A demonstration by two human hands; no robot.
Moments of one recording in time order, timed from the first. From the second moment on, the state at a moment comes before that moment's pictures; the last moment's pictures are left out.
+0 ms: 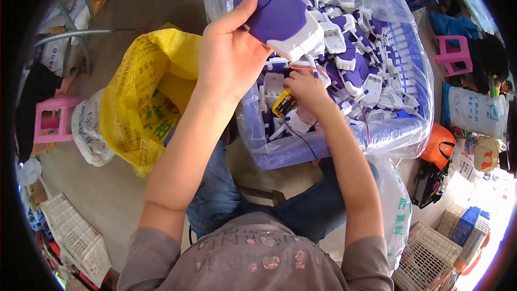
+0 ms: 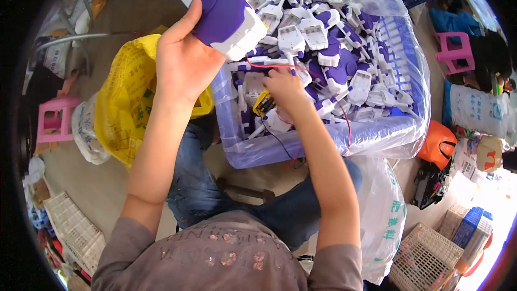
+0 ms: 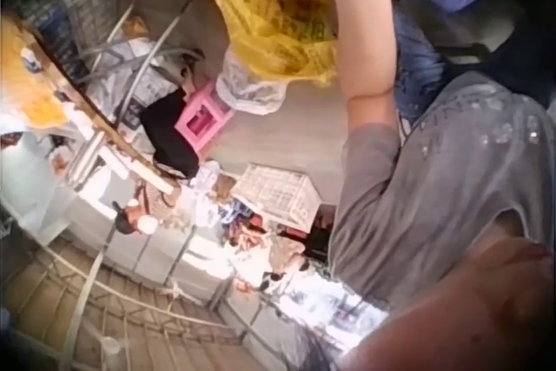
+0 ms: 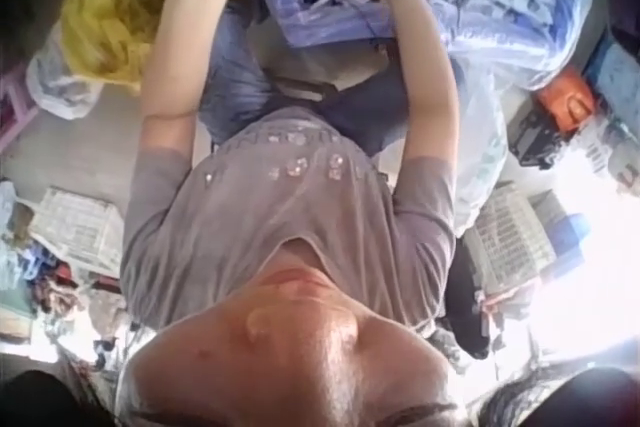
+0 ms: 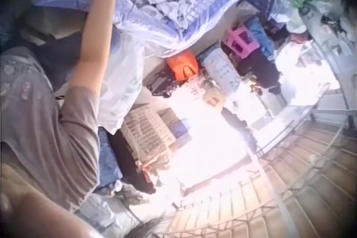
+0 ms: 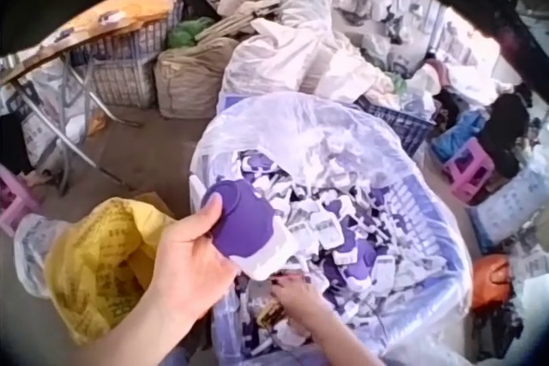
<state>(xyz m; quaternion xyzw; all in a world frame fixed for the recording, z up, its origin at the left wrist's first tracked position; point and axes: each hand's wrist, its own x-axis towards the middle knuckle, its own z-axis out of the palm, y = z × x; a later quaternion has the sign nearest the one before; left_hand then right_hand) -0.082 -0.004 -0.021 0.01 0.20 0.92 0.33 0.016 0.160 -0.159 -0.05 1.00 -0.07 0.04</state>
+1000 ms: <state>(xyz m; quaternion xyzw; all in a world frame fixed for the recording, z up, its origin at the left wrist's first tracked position) -0.027 0.018 -0.028 0.36 0.51 0.50 0.60 0.017 0.220 0.111 -0.01 0.77 -0.37 0.52</state>
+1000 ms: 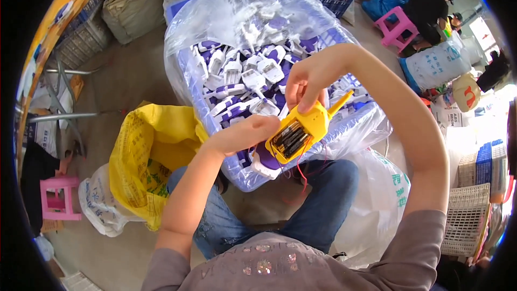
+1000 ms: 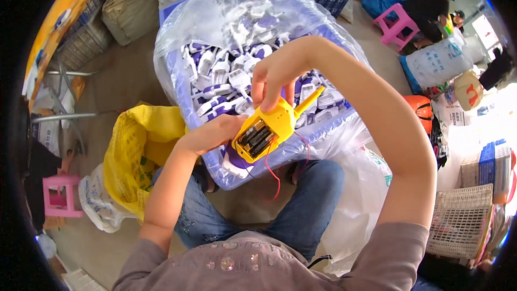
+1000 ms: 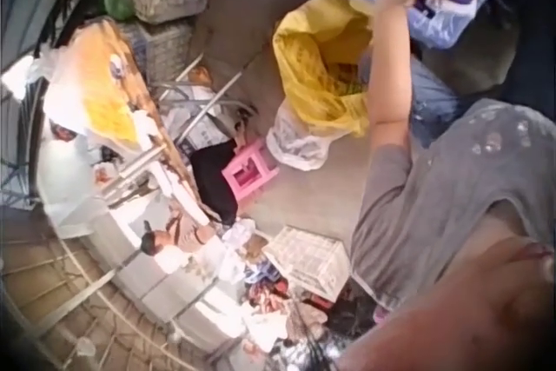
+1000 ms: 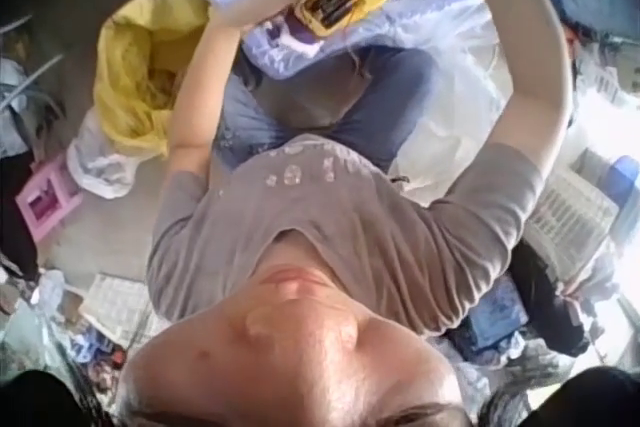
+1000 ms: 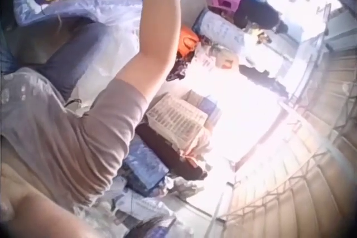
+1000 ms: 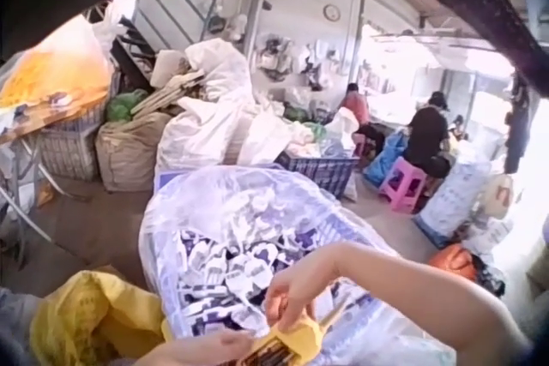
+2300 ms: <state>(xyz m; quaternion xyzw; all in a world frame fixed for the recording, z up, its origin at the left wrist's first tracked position) -0.010 0.027 -0.028 0.28 0.52 0.61 0.52 0.104 0.111 -0.003 0.23 0.70 -0.53 -0.41</state>
